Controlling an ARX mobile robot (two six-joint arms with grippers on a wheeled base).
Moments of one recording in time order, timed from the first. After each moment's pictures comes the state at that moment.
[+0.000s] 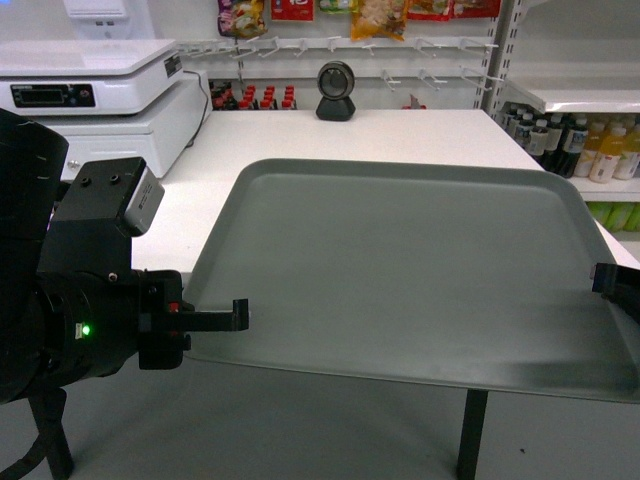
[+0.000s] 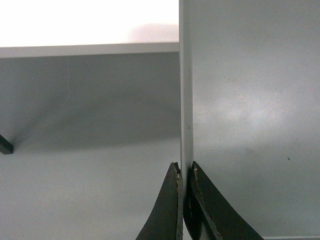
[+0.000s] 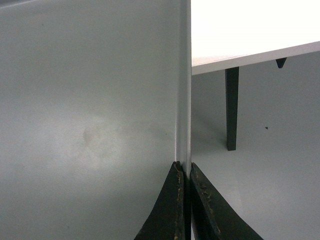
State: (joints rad) left arm -0.35 1.70 0.62 0.42 -0.12 -0.23; right arm 0.07 1.70 0.60 0.50 -0.08 0.26
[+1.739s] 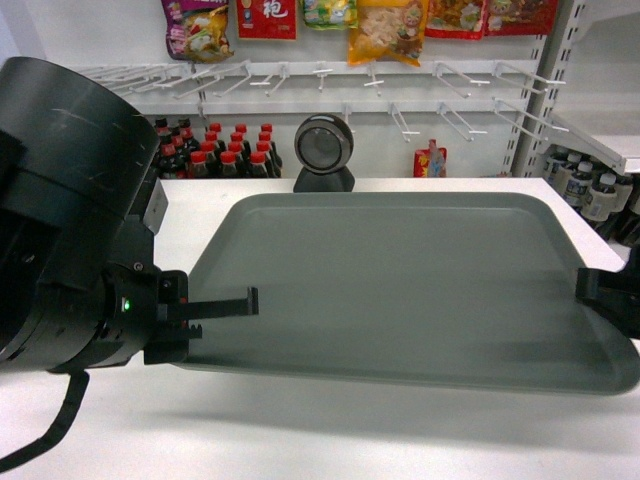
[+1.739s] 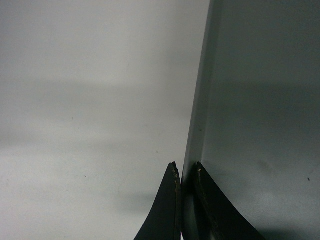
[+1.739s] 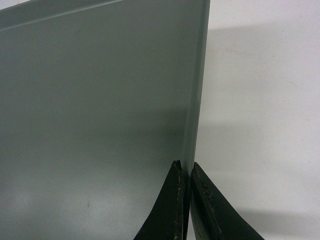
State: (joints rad) left arm -0.35 1.77 0.81 0.09 -0.33 -0.38; right arm 0.06 1.74 0.65 0.46 -0.19 0.22
